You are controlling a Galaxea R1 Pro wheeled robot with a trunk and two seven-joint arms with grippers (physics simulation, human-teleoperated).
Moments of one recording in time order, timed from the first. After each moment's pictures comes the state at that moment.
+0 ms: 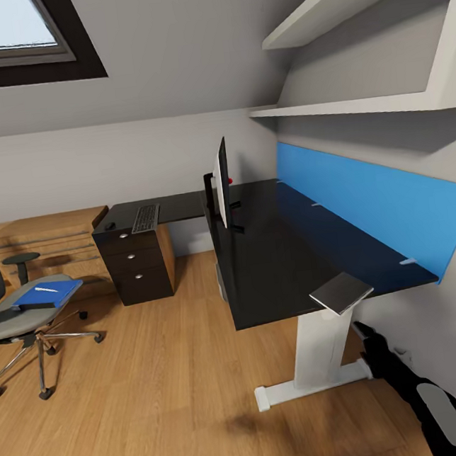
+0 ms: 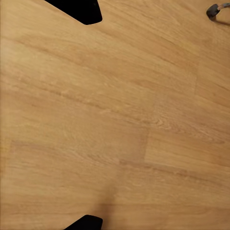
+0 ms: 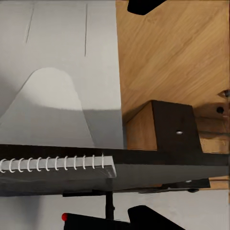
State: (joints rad) left arm 0.17 -0.08 0.07 -1.20 0.10 0.02 0.30; right arm -0.32 -0.04 -0.39 -1.03 -1.24 0.37 0.04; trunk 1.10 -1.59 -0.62
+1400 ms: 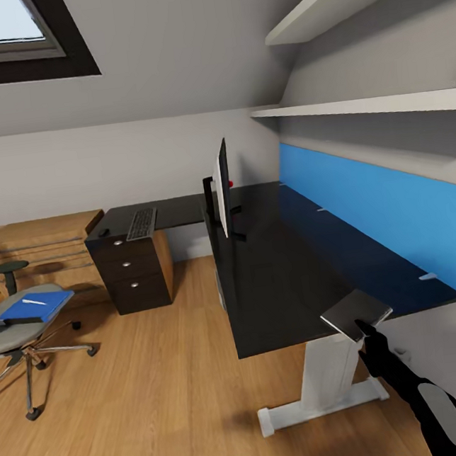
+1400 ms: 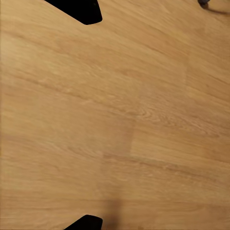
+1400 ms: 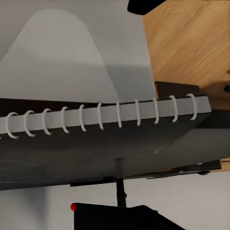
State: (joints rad) left arm 0.17 -0.08 0.07 -1.18 0.09 0.02 0.30; right arm -0.32 -0.04 -0.39 -1.03 -1.32 0.37 0.05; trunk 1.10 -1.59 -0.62
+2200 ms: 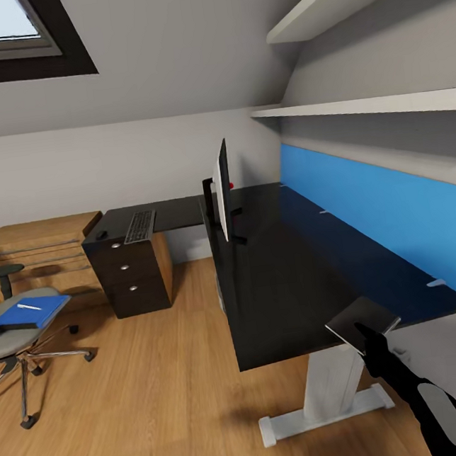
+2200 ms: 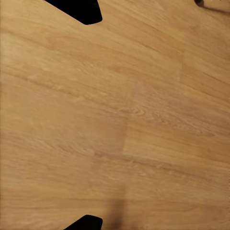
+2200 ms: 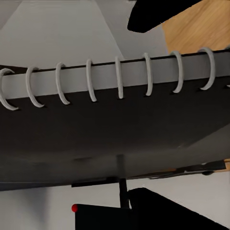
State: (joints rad) left arm 0.17 -0.08 0.08 -1.18 0.10 0.02 0.30; right arm -0.32 -0.04 -0.39 -1.03 -1.32 0.37 0.04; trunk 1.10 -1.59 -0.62
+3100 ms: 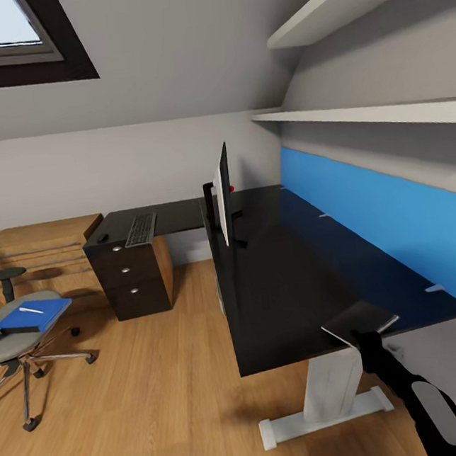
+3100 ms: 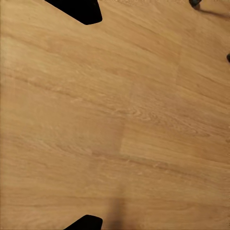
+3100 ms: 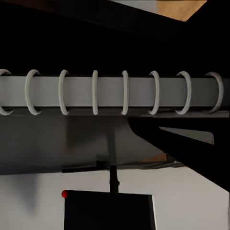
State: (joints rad) left arm 0.17 -0.08 0.08 -1.18 0.10 0.02 0.30; right arm -0.32 -0.04 -0.36 -1.04 -1.31 0.37 0.08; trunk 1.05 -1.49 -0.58
